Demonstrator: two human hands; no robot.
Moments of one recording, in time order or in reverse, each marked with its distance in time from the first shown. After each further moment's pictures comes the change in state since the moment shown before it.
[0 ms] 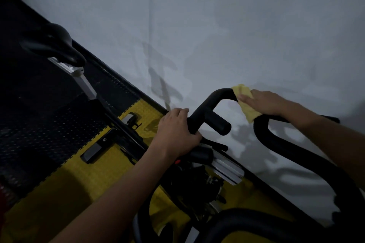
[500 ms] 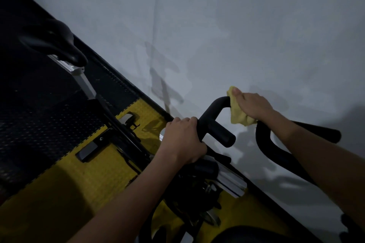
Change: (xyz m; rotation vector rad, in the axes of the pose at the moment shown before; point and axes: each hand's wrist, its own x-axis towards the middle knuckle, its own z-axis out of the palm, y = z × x) left_hand 0.021 0.008 0.003 0.098 -0.027 0.013; right_hand 0.030 -0.045 0.005 0.049 0.134 0.044
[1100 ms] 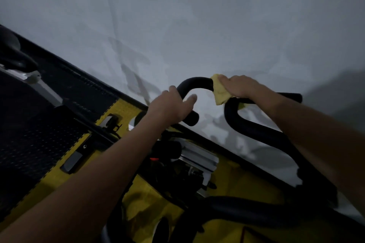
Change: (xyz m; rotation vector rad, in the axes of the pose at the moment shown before) left_hand 0.049 0.047 0.006 -0.108 -0.108 -0.119; right_hand -0.030 0.052 -0.018 -0.038 -0.112 0.163
